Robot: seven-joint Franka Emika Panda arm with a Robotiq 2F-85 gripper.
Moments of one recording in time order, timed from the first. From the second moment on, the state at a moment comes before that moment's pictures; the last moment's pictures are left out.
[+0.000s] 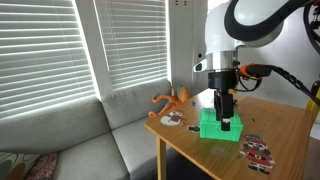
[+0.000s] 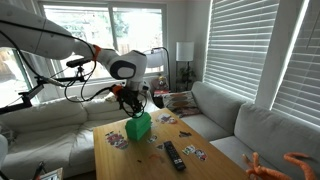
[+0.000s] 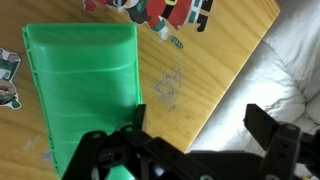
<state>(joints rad) 0.10 0.00 0.13 -2.05 0.26 1.89 -0.43</state>
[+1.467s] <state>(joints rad) 0.08 -0.24 0.05 -1.98 0.10 1.87 -0.46</state>
